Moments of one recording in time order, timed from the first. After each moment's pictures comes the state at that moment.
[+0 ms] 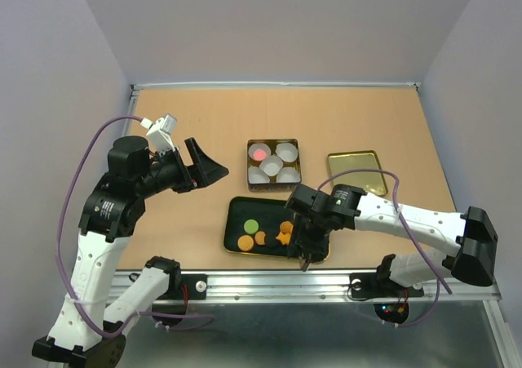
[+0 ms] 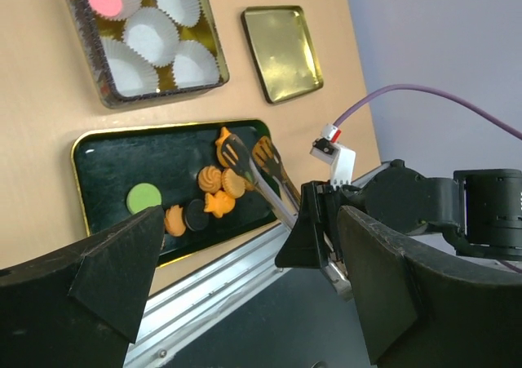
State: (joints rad) left arm -0.28 0.79 1.19 -0.85 0.47 -0.62; right arm 1.11 1.32 1.06 -1.07 -0.16 1.44
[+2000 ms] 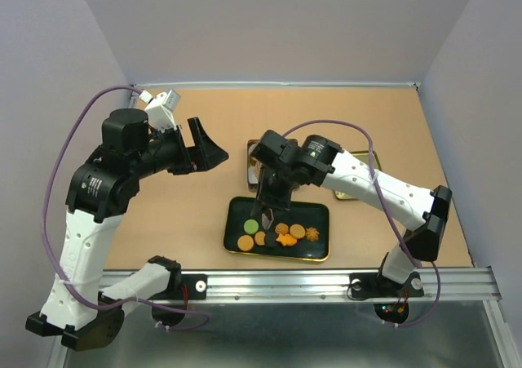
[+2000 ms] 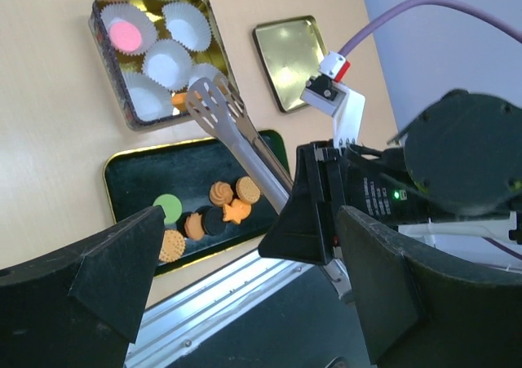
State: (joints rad) left arm -0.35 0.98 1.53 -1.04 0.36 -0.52; right arm 1.06 1.66 1.75 -1.23 -0.10 1.27
